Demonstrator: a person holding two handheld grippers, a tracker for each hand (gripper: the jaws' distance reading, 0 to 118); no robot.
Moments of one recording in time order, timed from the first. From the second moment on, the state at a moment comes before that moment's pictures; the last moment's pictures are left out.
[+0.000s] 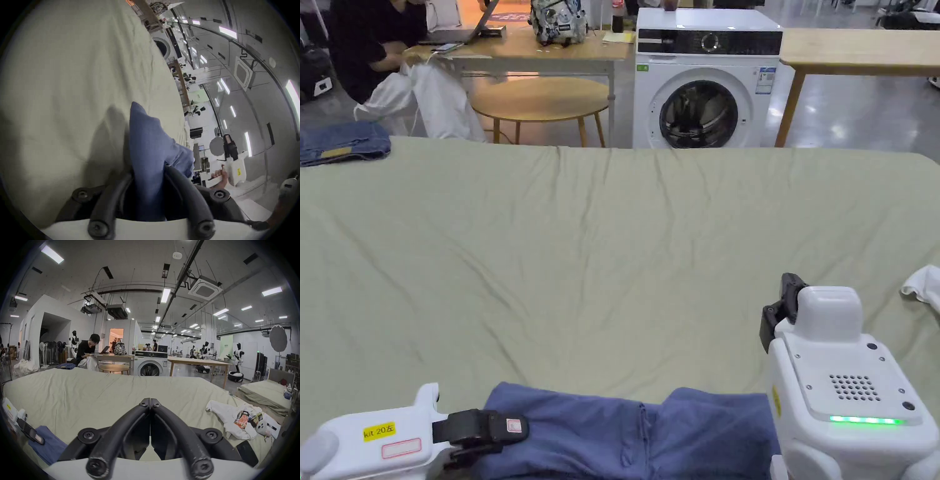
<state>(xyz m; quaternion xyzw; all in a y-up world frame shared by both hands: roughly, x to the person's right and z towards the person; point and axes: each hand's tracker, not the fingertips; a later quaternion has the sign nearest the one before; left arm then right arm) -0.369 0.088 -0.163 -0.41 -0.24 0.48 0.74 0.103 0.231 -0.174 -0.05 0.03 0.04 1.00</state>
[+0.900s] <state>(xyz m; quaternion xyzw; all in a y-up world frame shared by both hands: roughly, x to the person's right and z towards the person) -0.259 0.270 -0.164 -0.45 -0.18 0.22 0.85 0.105 0.225 -0.171 -0.07 0.03 0.04 1.00</state>
